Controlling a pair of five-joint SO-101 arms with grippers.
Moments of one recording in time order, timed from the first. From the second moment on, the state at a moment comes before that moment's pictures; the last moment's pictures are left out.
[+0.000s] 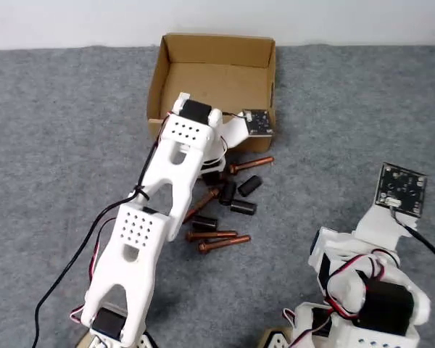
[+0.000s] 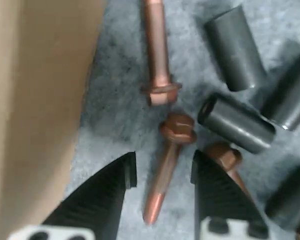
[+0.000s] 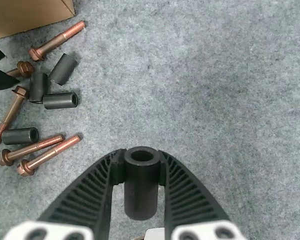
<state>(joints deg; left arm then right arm) 18.1 62.4 -60.8 97.6 -46.0 7.6 -70.5 36.6 99.8 -9.8</state>
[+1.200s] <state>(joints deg) 20.2 3.0 -21.4 99.5 -13.3 7.6 -70.5 31.6 99.8 -2.9</state>
